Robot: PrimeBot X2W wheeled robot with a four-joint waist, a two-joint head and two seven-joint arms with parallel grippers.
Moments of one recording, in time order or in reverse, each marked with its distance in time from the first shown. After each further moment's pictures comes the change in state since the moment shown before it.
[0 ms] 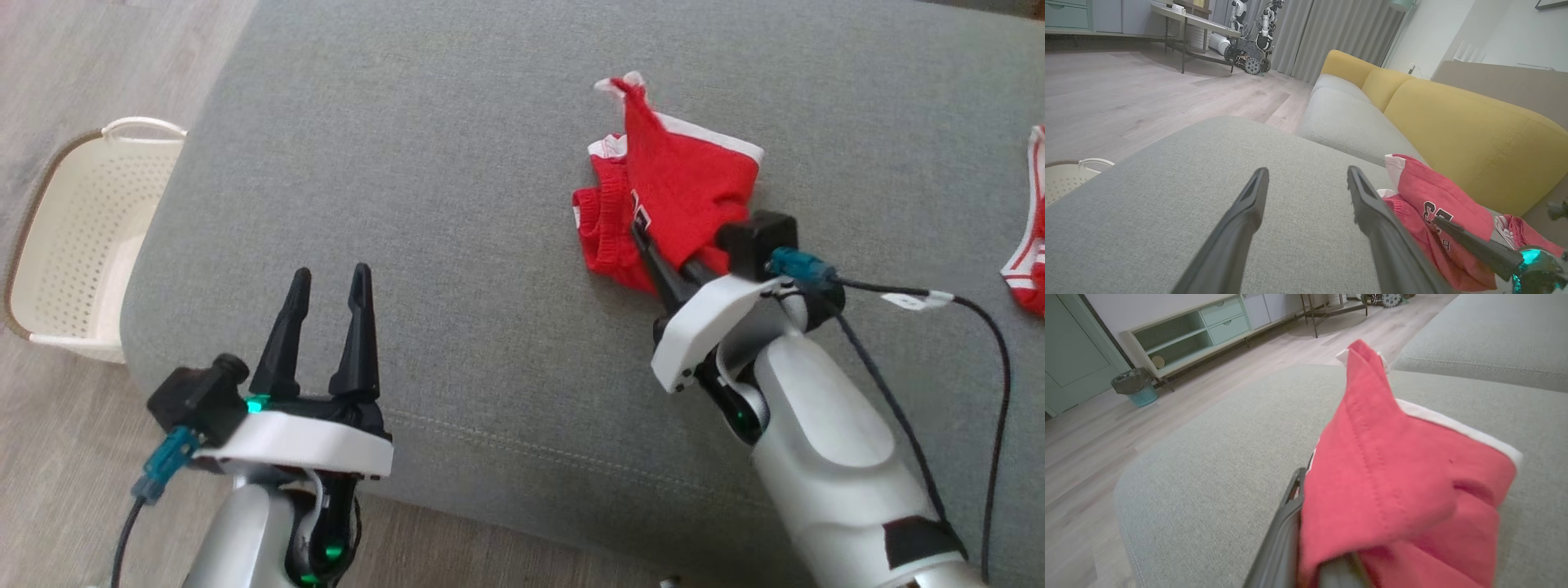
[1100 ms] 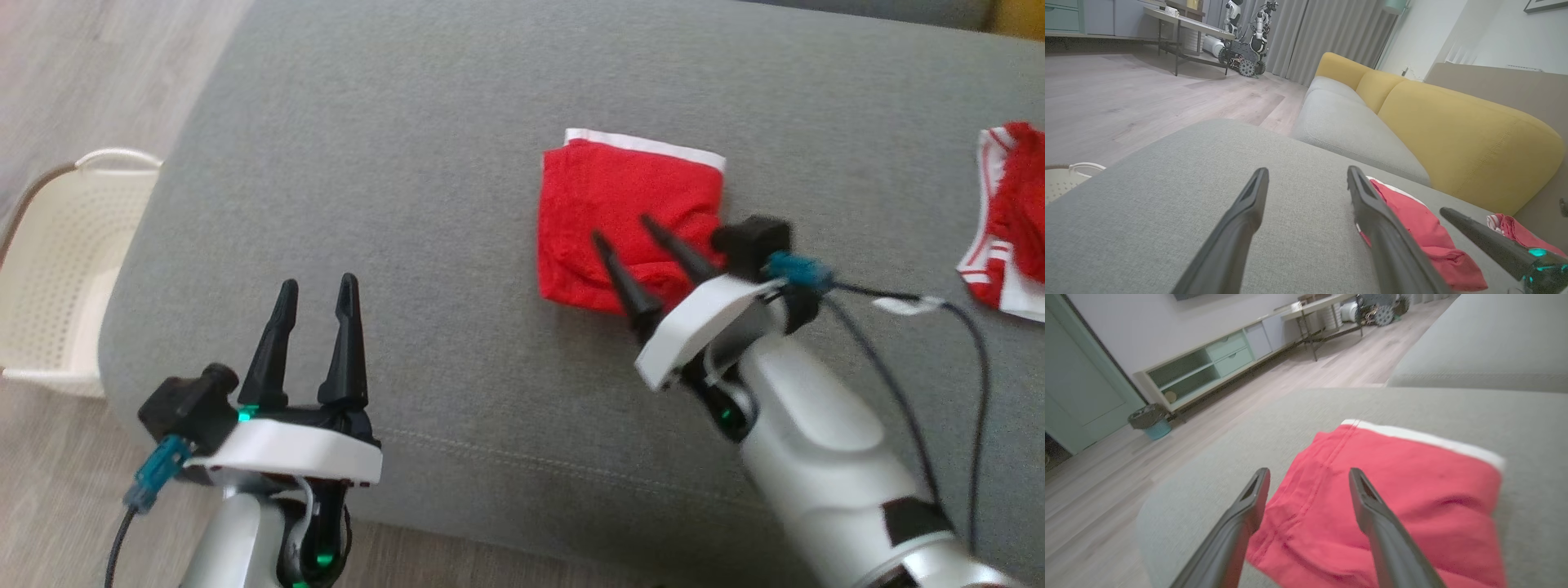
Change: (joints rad) left arm 0.015 0.000 0.026 0.011 0.011 0.000 0.000; right arm -0.055 -0.014 0.144 0.111 0.213 0.000 -0.106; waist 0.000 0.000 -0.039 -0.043
